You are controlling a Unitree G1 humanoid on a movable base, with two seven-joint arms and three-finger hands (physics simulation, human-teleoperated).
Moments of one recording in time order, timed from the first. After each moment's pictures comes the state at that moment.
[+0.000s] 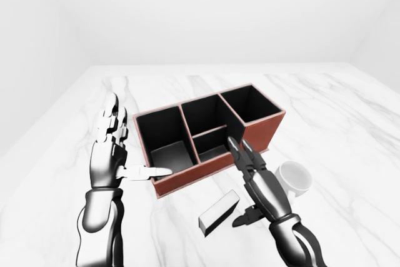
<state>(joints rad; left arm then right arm) 0.09 0.04 0.17 -0.54 -0.01 0.09 -0.14 0.39 -0.12 0.23 -0.55 -0.88 -0.09 0.15</state>
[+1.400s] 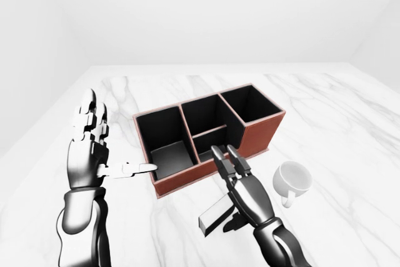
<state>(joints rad) 0.06 0.07 0.30 -0.55 -0.03 0.09 -0.16 0.36 -0.15 0.38 -0.44 -1.00 -0.09 0.02</state>
